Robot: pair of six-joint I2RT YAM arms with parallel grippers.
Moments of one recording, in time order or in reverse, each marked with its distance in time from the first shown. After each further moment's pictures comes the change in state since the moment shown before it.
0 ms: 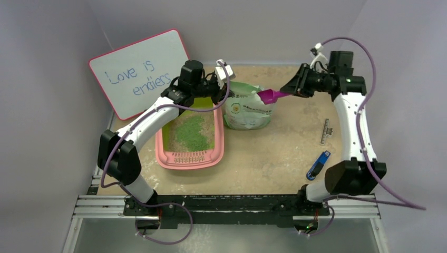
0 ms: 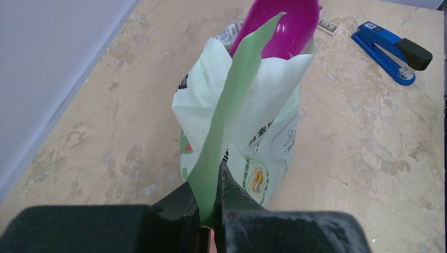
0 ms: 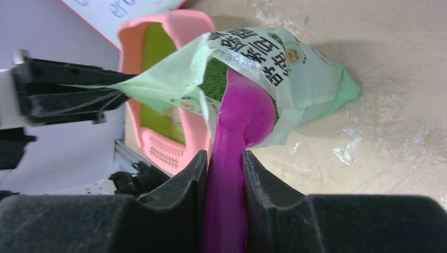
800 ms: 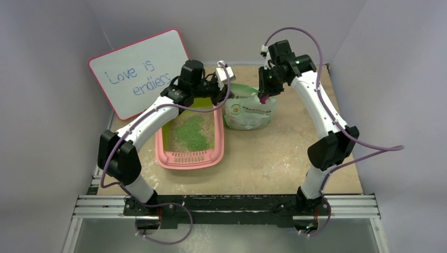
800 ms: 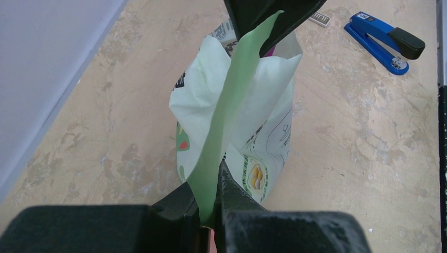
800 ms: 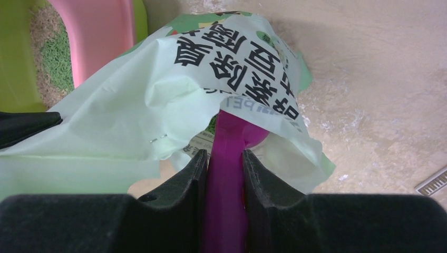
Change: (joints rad) left arm 0.000 0.000 0.015 -0.048 0.030 0.037; right arm 0.470 0.375 0.386 -0.293 0.686 -0.094
